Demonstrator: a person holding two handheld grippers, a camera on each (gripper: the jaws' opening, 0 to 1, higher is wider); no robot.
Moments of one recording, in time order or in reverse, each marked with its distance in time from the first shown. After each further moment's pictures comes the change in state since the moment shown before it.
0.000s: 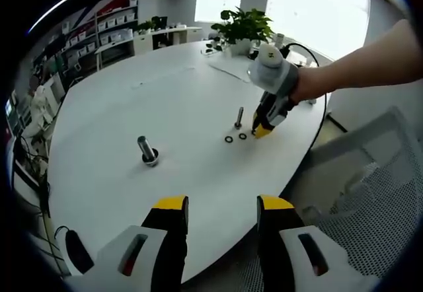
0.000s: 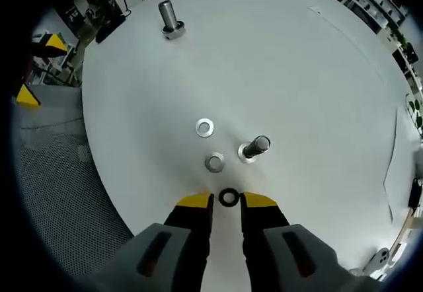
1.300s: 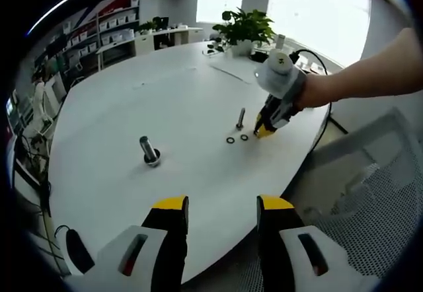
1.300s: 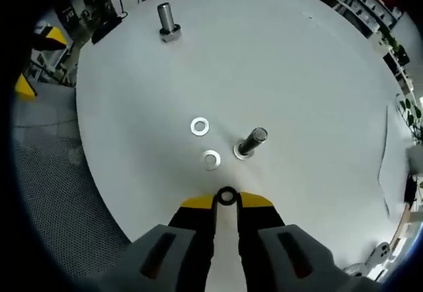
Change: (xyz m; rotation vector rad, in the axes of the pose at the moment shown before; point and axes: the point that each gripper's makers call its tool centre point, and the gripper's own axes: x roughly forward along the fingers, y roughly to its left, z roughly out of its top) left arm -0.001 0.002 0.001 -0.009 -0.009 0.009; right arm 0.001 -0.006 -0.004 0.024 -0.053 -0.071
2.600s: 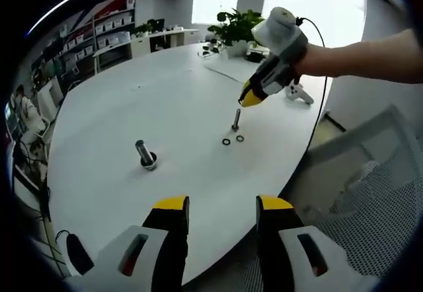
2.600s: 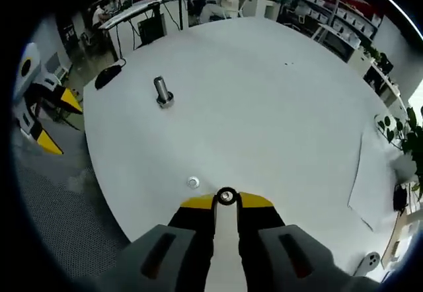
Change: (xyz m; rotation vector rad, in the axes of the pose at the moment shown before) left arm 0.000 -0.006 0.002 0.028 -0.001 -0.019; right arm -0.065 -0.015 0.068 0.010 -0.223 -0.052
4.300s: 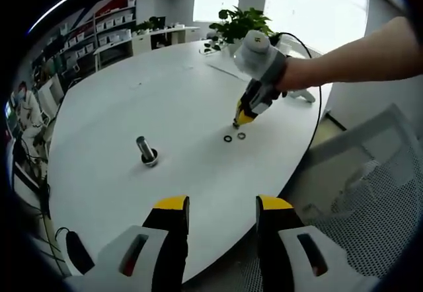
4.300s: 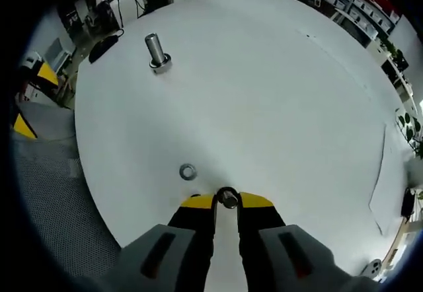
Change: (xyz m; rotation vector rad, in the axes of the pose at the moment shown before) left arm 0.001 0.002 -0.003 -0.012 0.012 0.005; right arm 0.057 0.005 -0.034 -0.021 0.156 0.062
